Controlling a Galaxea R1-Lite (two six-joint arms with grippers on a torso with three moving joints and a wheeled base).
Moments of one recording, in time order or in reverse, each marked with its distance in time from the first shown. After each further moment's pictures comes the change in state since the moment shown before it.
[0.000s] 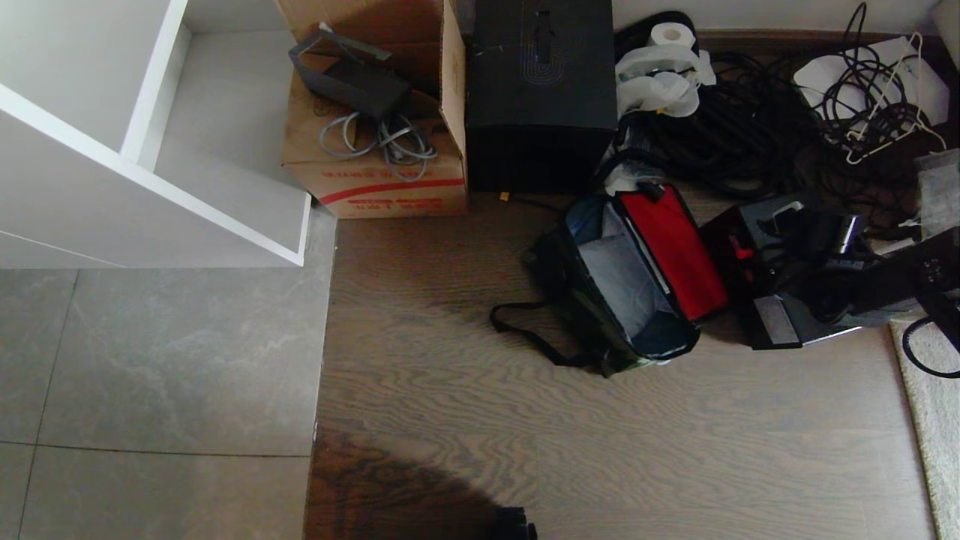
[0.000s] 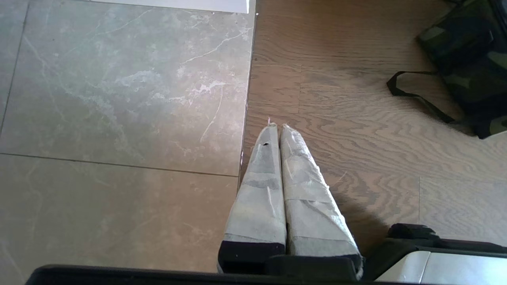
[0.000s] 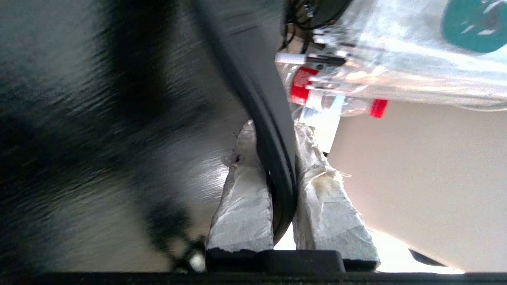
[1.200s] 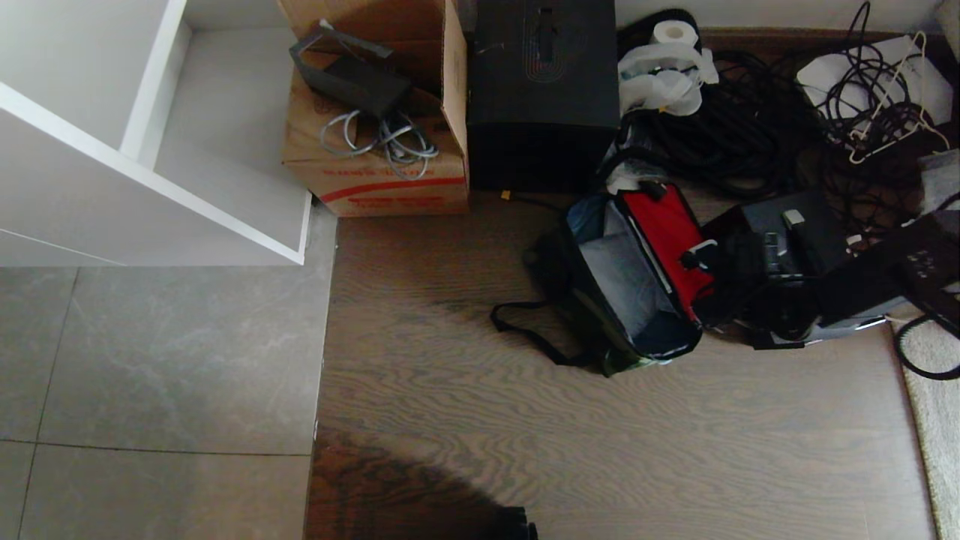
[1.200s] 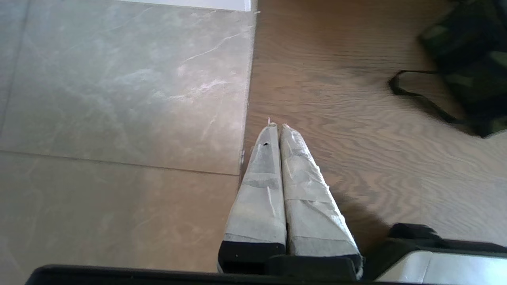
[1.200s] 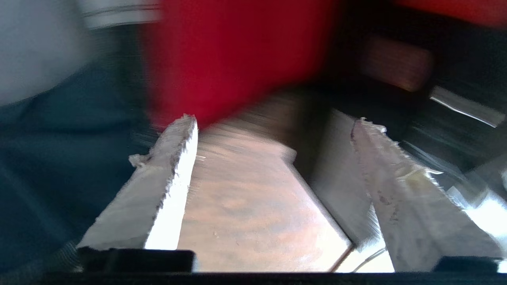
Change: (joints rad) left arm 0.000 0.000 0.000 0.001 0.000 0.001; right arm 0.240 -0.193 0.293 0.338 0.391 0.359
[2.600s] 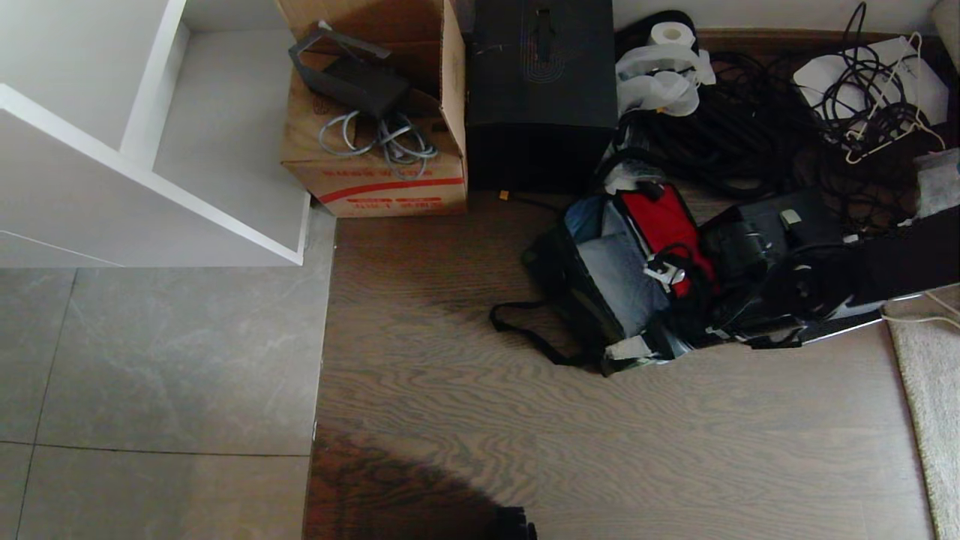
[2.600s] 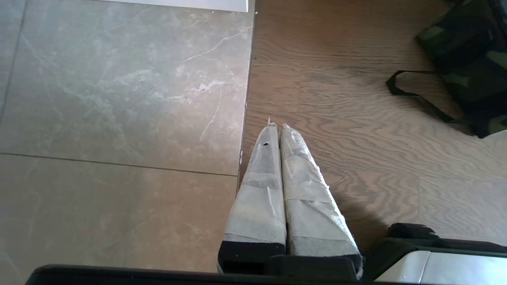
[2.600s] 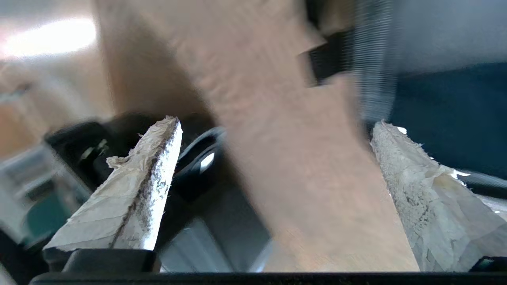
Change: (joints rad) left arm 0.000 0.000 0.000 0.000 -0.001 -0.001; right arm 0.151 -0.176 0.037 0.487 0.875 0.189
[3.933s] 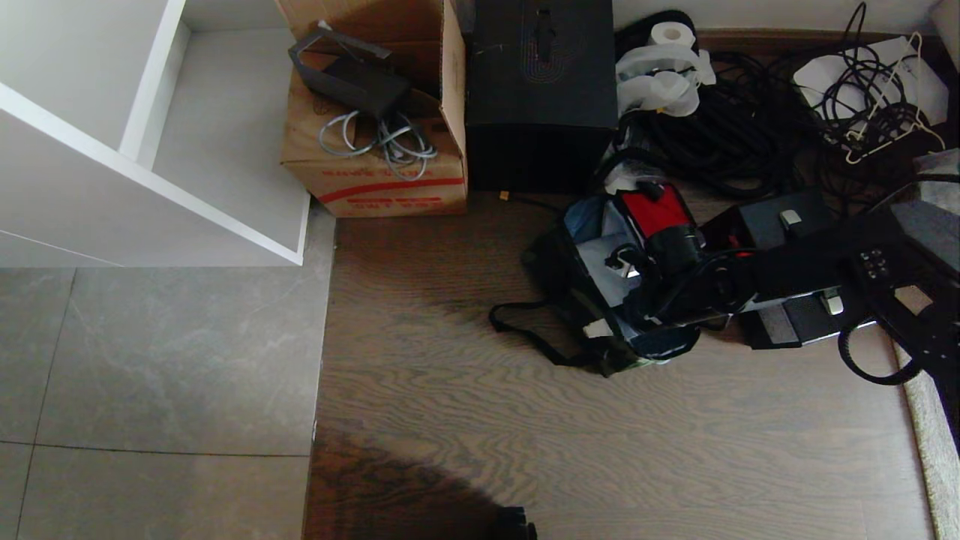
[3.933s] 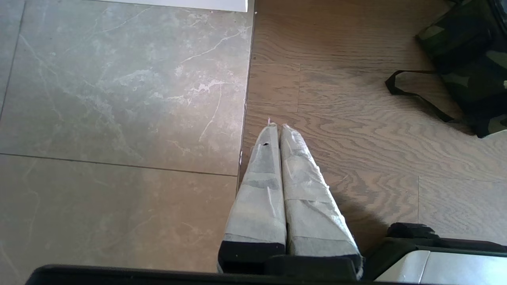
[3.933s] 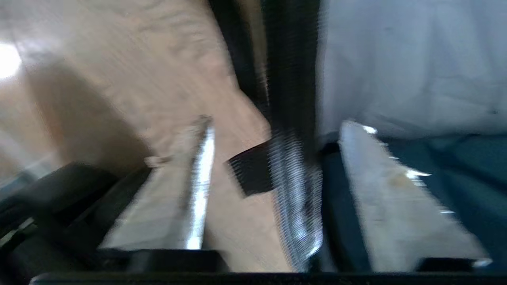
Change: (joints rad) left arm 0.000 0.000 0.000 0.000 0.000 0.000; right arm 0.045 0.252 -0.303 -0.029 -0.180 0.066
